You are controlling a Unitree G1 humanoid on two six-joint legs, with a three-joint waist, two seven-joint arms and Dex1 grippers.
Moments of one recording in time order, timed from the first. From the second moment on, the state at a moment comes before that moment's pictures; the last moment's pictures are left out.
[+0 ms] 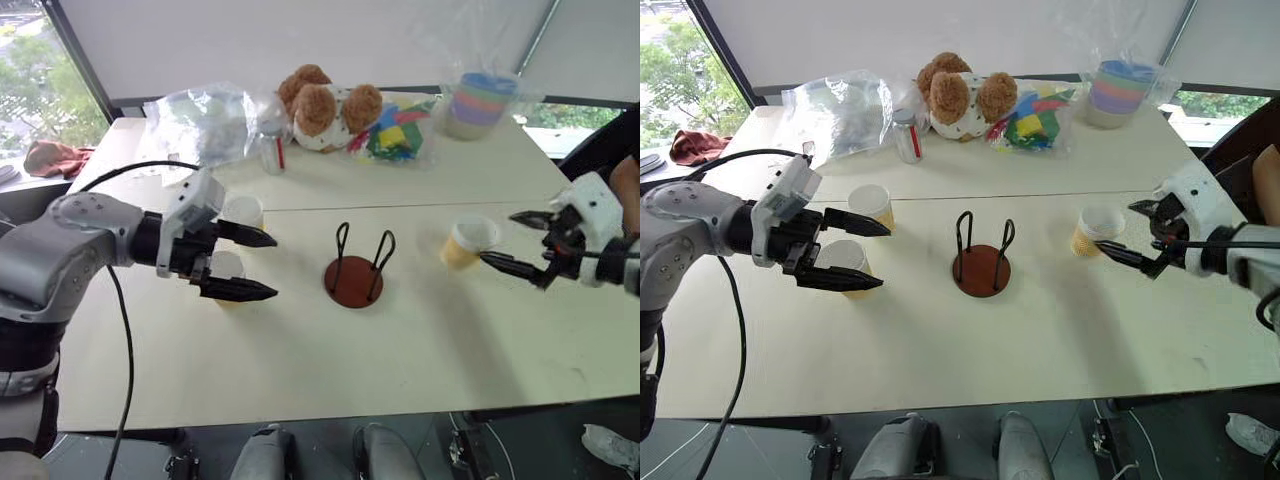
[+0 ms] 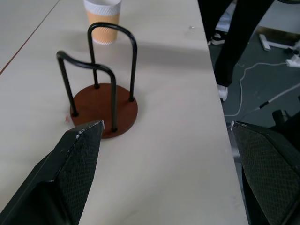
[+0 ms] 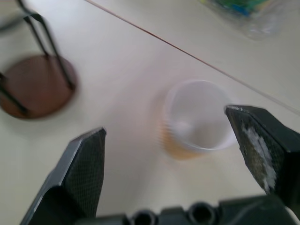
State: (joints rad) left arm -0.68 0.96 -0.03 -0.28 -0.71 0.83 -1.31; right arm -0.31 -1.13 -0.20 -0.16 0.39 0.60 0.88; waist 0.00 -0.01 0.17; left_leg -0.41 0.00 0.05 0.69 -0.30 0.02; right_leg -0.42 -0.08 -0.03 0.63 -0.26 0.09
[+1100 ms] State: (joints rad) left arm -0.56 1.00 -0.03 -0.26 -0.63 0.75 -1.31; right arm -1.23 -1.03 0.23 0.29 0.14 0.40 1.59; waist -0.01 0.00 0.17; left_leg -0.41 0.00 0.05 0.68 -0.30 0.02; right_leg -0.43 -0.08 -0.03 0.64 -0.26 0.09
